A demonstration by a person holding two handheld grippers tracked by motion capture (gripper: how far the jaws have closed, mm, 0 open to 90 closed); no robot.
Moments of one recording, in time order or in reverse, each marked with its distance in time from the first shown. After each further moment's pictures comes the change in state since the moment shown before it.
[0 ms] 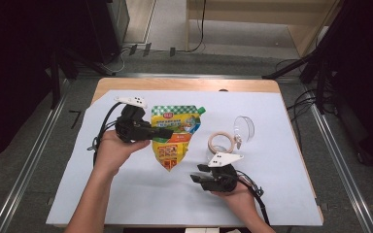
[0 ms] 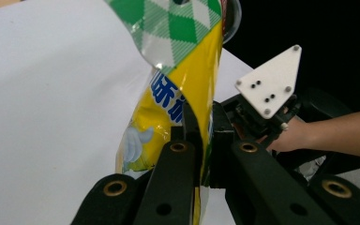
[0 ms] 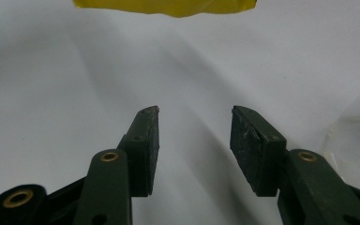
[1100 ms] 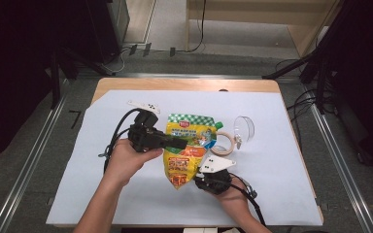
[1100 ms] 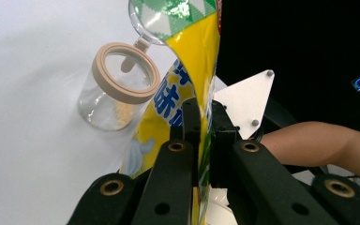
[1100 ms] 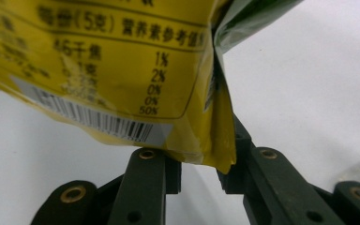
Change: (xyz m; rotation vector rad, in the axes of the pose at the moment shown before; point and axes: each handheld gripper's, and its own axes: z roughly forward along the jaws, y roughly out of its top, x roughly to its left) left arm -0.020 0.000 0.022 -0.006 -0.136 -0.132; right arm 0.021 0.008 0.007 -0.070 -0.044 -0.135
